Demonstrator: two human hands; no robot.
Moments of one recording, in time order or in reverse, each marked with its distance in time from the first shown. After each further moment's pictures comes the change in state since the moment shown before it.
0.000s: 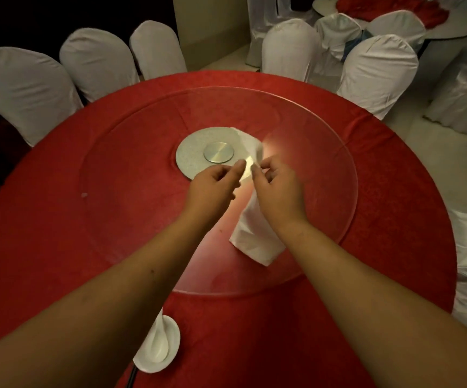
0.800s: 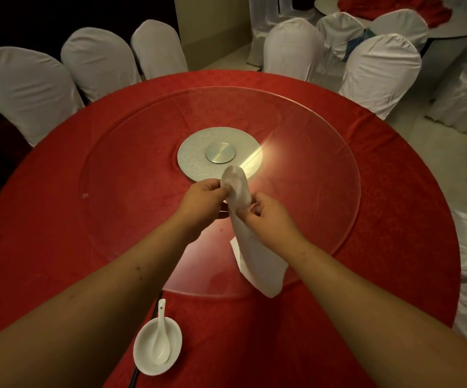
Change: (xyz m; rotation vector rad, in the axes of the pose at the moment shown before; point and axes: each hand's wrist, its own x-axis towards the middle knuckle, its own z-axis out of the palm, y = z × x) left_hand 0.013 -0.030 -0.017 -0.148 -0.202 -0.226; right_hand -0.023 0.048 0.020 0.007 -0.449 0.192
